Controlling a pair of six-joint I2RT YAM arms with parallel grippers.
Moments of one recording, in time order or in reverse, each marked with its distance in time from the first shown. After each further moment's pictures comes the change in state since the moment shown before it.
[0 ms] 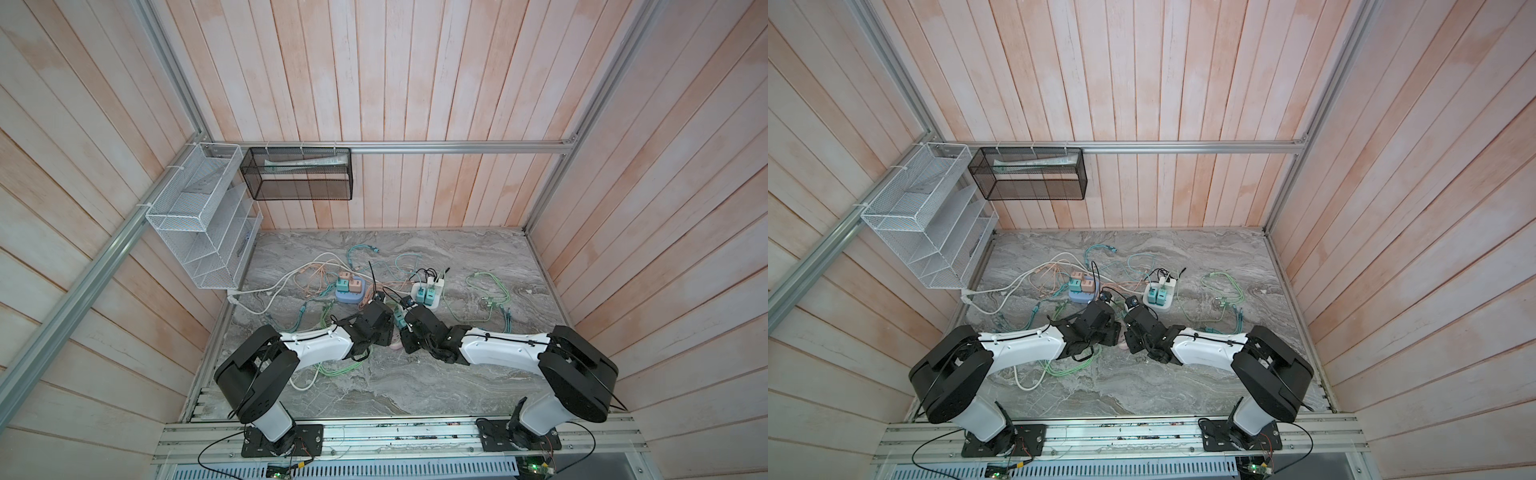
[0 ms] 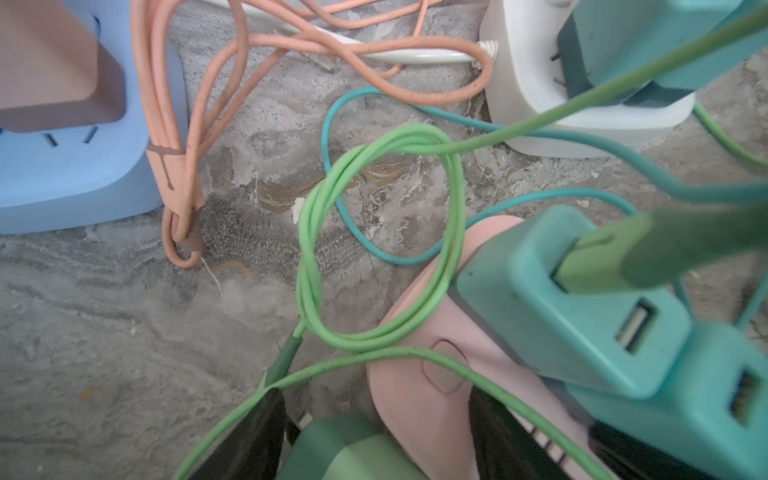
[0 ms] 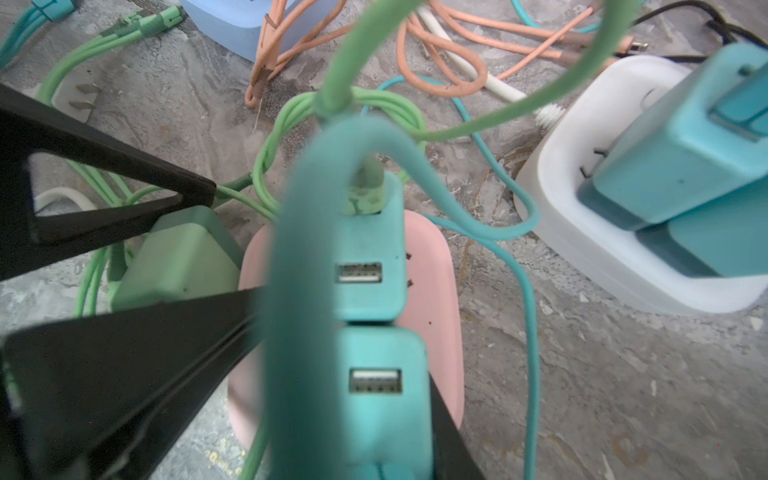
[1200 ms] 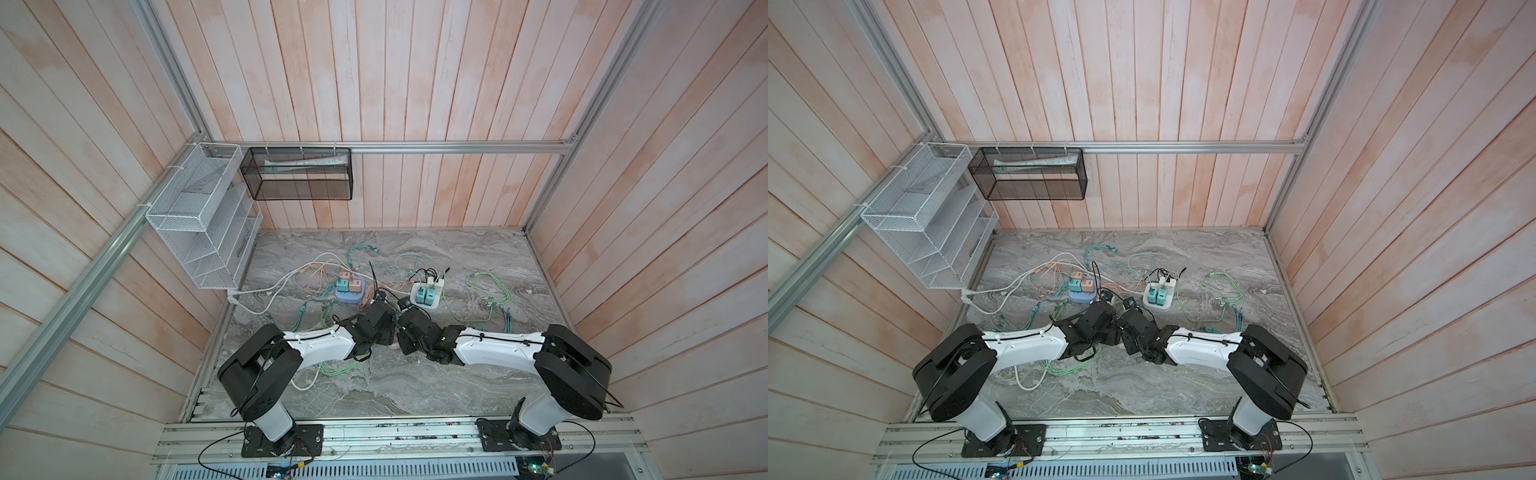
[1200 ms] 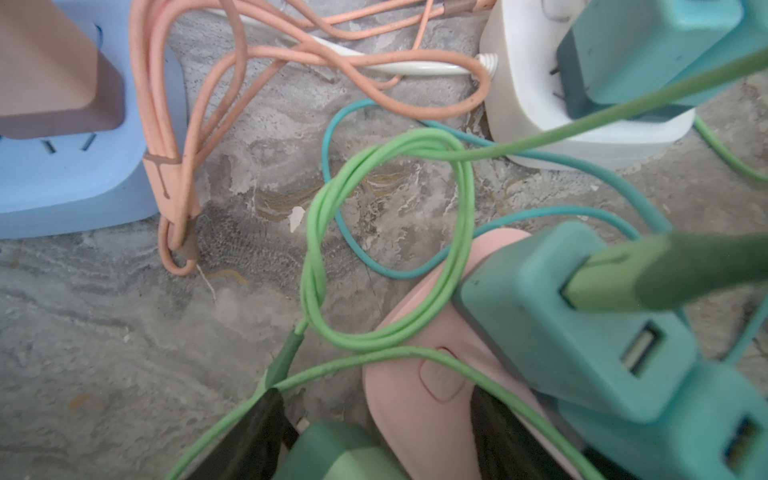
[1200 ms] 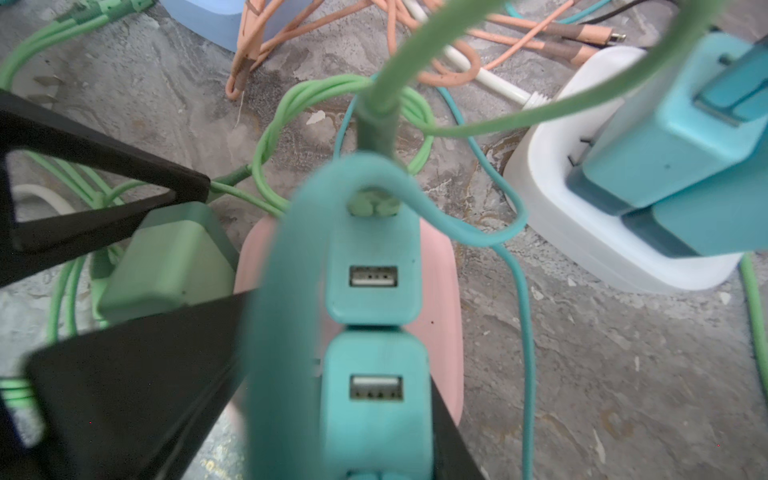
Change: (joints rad) left arm -0.009 0.018 0.005 0.023 -0.013 -0.021; right arm 0.035 0.011 0.032 -0.067 0.066 0.066
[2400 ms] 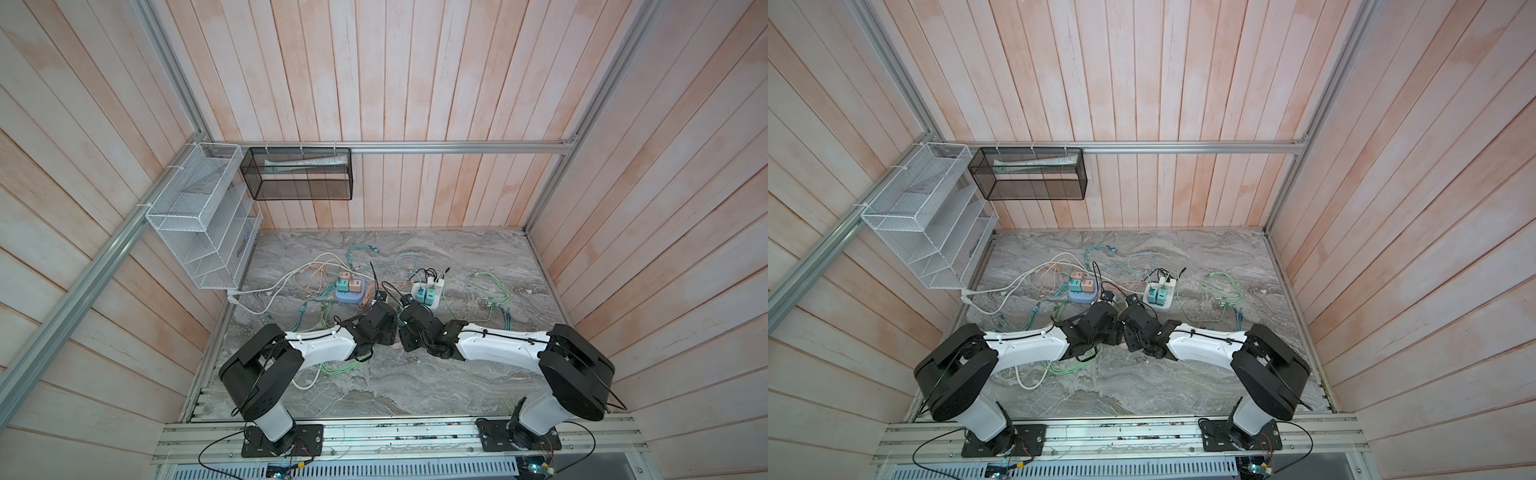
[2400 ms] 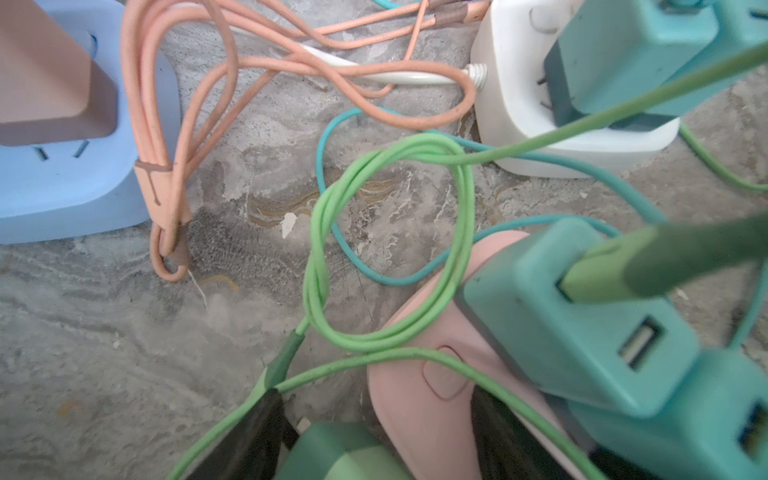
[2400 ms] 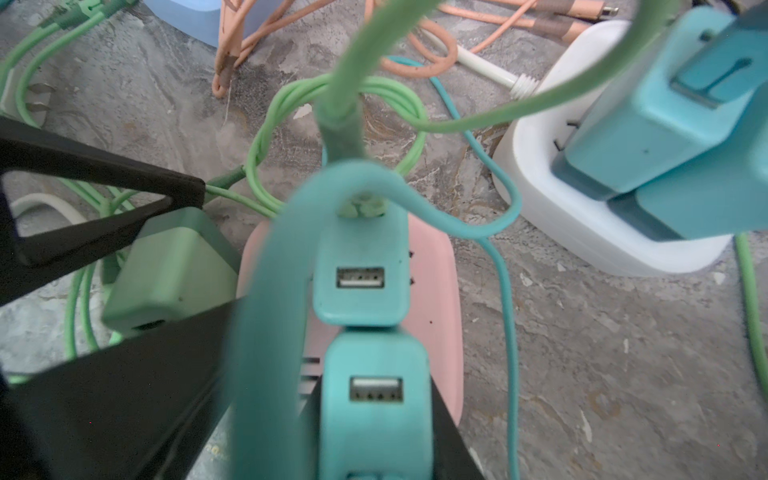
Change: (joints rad) left arm -0.010 0.005 0.000 0.012 -0.013 -0.010; right arm -0.020 0.003 0.052 -0.088 -0.024 0.016
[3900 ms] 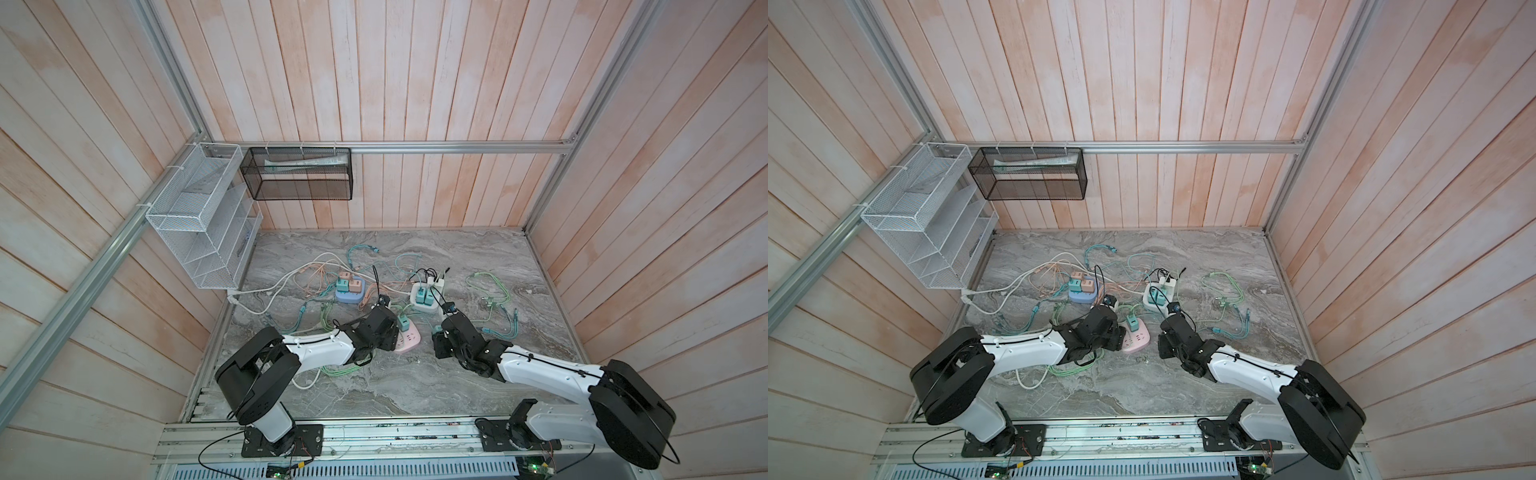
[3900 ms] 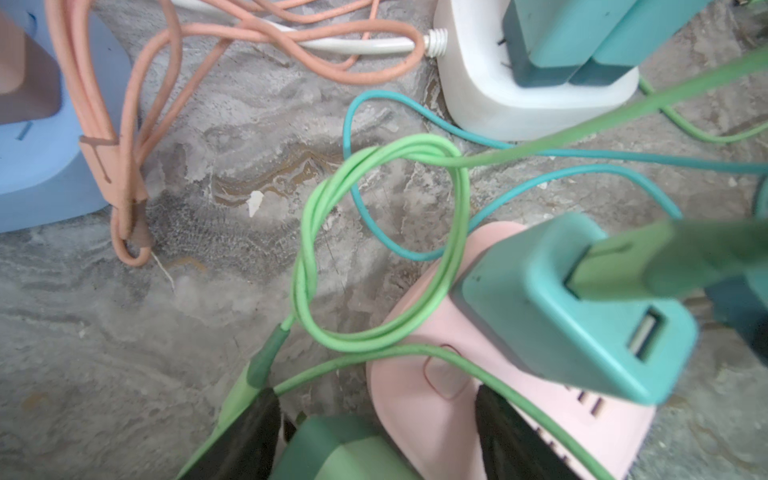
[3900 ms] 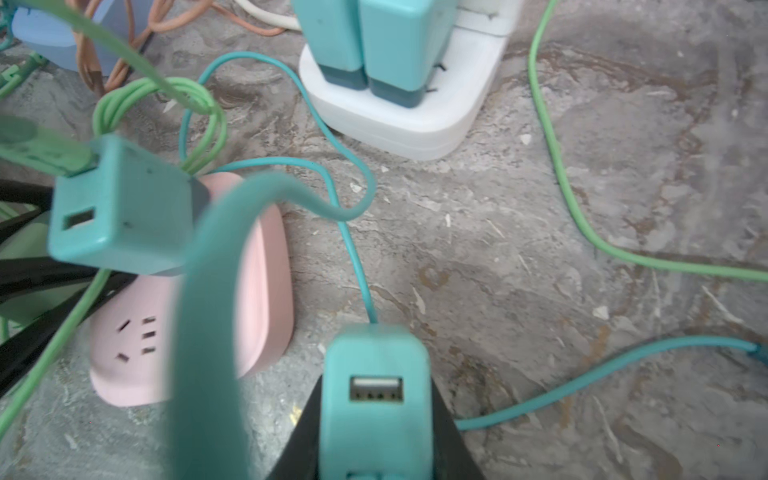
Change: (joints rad) left arm -0.021 -0.032 -0.039 0.020 0.043 0.042; right arm -0.200 -0.362 -0.399 0.126 -0.069 0.077
